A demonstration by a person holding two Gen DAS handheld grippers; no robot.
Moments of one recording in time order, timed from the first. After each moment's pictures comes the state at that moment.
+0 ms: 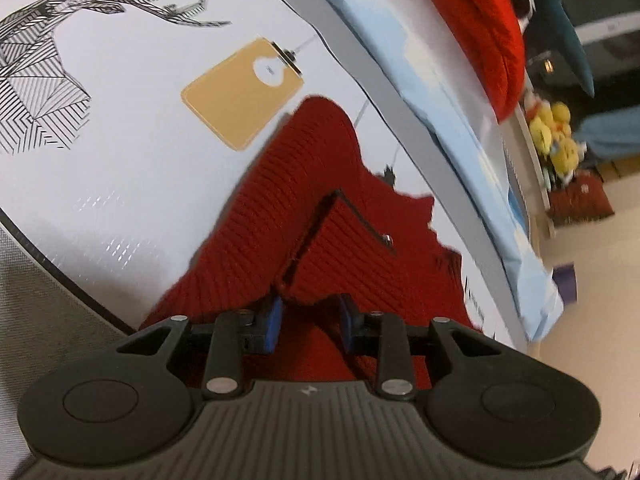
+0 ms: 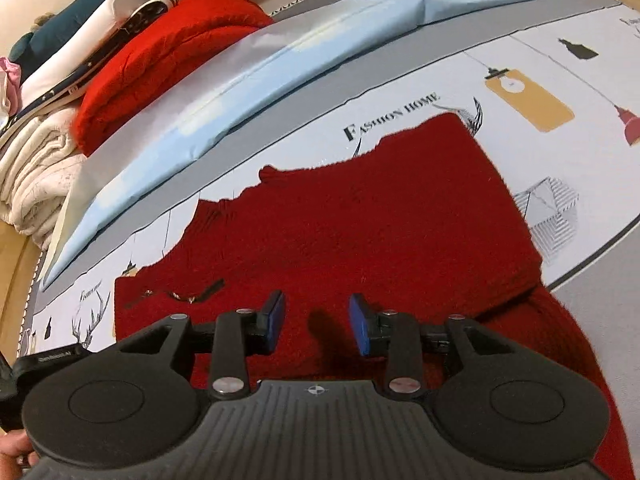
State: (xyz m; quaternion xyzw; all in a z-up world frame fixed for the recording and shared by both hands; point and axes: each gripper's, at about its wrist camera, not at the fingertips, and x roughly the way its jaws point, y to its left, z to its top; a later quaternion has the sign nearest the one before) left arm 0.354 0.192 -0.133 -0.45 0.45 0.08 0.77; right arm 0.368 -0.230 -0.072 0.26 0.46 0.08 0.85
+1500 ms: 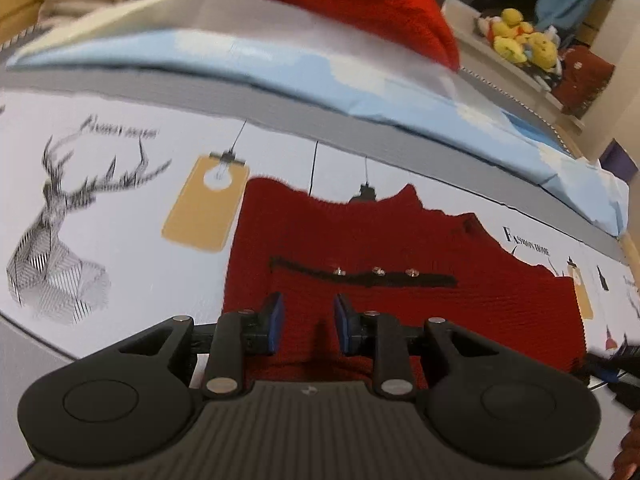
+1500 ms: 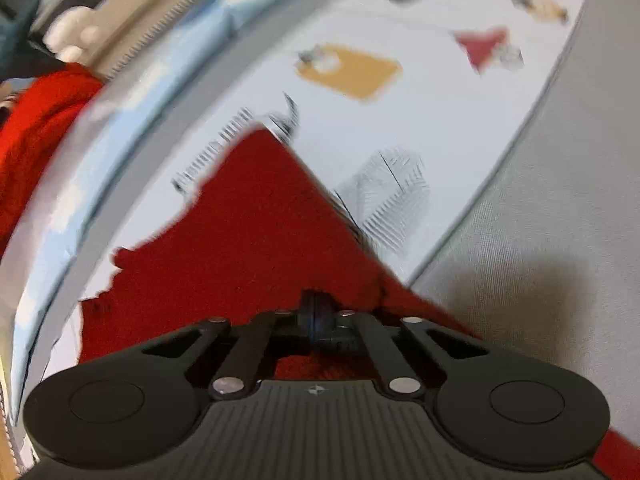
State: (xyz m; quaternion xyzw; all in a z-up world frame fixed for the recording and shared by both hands) left arm 0.358 0.135 -0.071 -0.15 0.44 0.08 0.88; right arm 0.369 -0.293 -0.097 0.32 0.44 -0.11 0.83
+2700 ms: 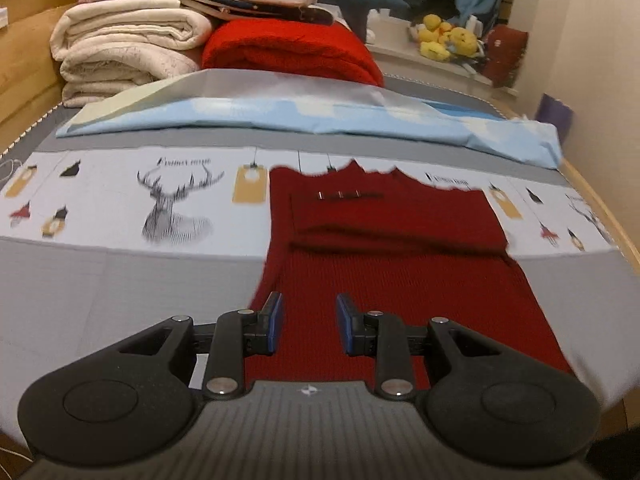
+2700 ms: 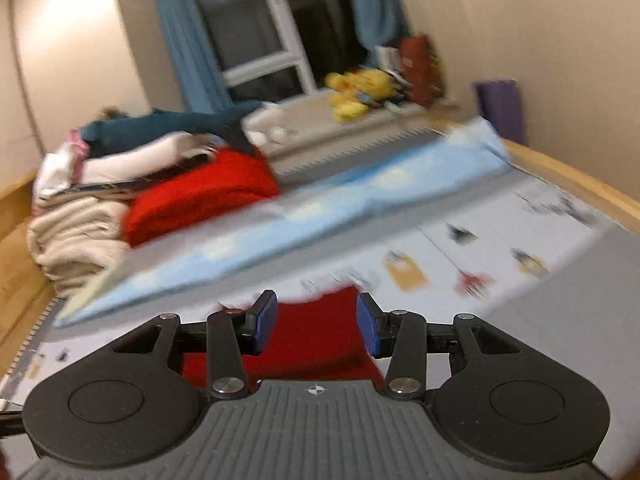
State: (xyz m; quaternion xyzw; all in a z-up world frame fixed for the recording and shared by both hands) left arm 0.071 0.100 0.056 -0.05 0.39 0.04 0.92; right arm 0.109 -0.356 0.093 0.19 0.28 0.02 0.94
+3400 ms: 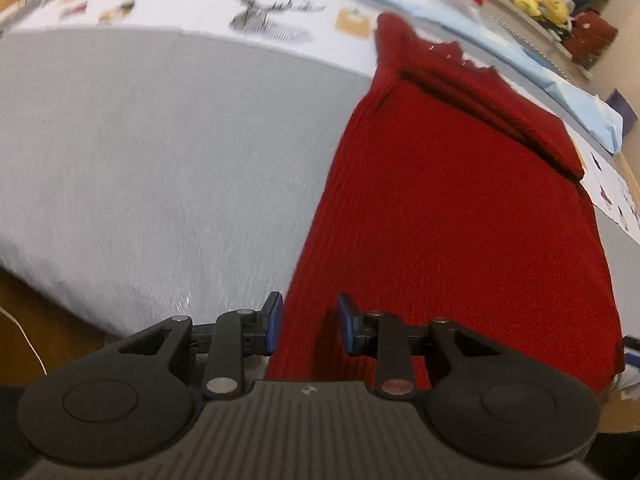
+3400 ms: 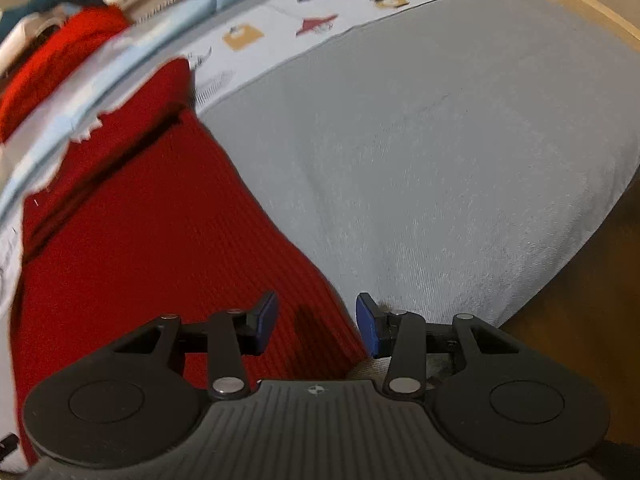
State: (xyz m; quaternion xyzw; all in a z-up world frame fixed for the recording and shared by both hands) left arm -0.006 0.172 -0.084 -0.18 0.52 0.10 0.83; right arm 0.075 -0.387 -0.089 0.22 0.51 -0.07 0.83
